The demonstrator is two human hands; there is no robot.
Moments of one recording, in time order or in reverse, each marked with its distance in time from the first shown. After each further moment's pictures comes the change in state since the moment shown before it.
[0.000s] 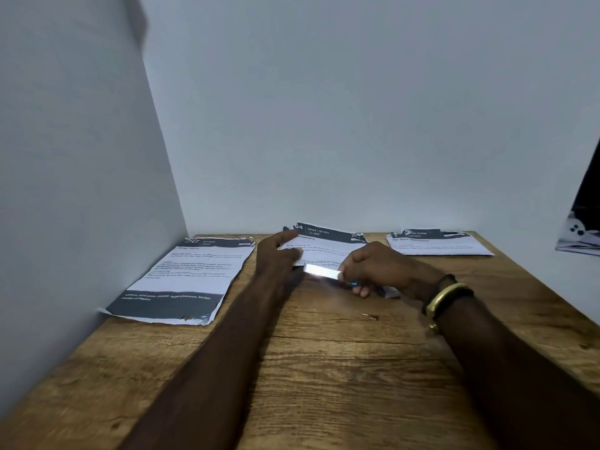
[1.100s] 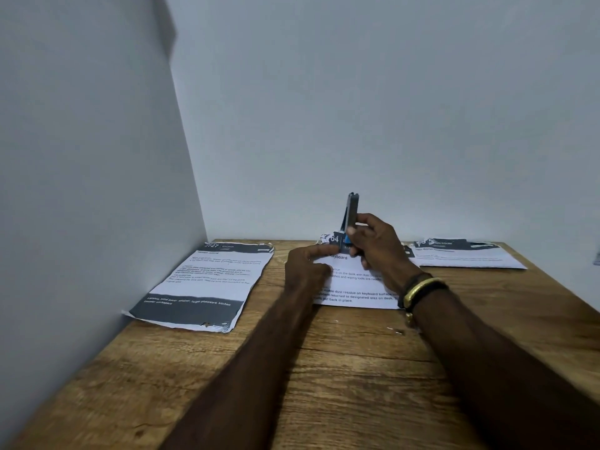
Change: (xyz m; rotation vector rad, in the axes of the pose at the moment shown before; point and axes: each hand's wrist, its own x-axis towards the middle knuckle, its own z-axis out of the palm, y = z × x) left_hand -0.008 -0.004 0.011 0.115 -0.057 0.016; right_hand 0.068 -0.012 0.024 0.473 0.403 -0.292
